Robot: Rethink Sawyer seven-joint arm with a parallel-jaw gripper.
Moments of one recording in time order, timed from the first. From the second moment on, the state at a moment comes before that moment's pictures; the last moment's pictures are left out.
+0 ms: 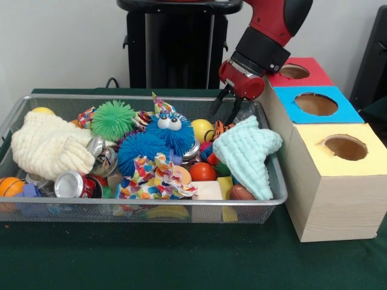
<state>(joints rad) 0.46 -0.35 -0.40 2.09 0.76 -0.26 2.50</state>
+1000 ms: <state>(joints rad) 0.53 -0.40 -0.44 2.09 0.77 -0.21 2.50</state>
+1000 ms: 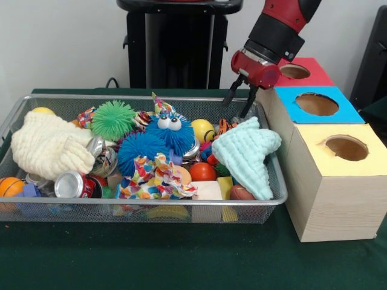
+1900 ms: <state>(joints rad) 0.44 -0.40 -0.45 2.09 0.76 -0.19 2.50</state>
